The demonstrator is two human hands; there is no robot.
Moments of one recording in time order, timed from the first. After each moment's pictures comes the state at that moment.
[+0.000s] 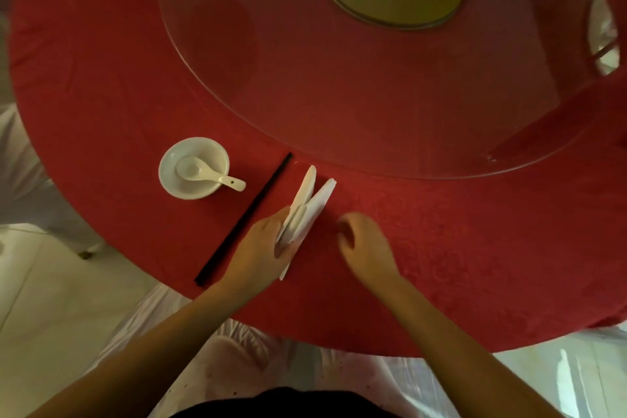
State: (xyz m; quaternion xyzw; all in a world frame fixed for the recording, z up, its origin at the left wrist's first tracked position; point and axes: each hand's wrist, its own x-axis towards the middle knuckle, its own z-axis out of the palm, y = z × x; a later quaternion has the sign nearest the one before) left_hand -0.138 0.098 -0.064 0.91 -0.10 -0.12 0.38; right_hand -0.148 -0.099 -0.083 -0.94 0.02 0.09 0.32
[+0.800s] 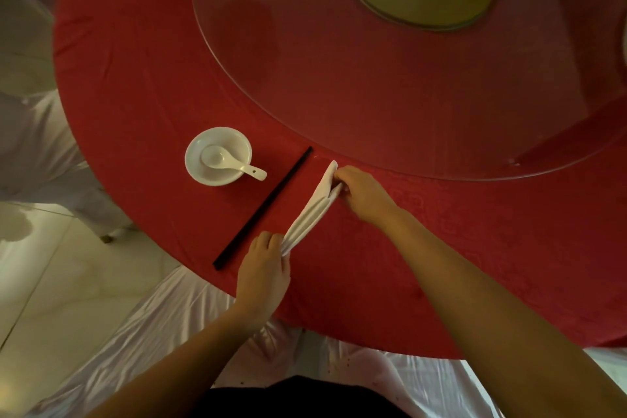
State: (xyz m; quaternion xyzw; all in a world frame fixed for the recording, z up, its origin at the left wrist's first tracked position) left_hand -0.187 0.103 -0.089 0.96 -0.01 -0.03 0.26; right_hand -0.062 -0.087 -0.073 -0.93 -0.14 0.15 0.30
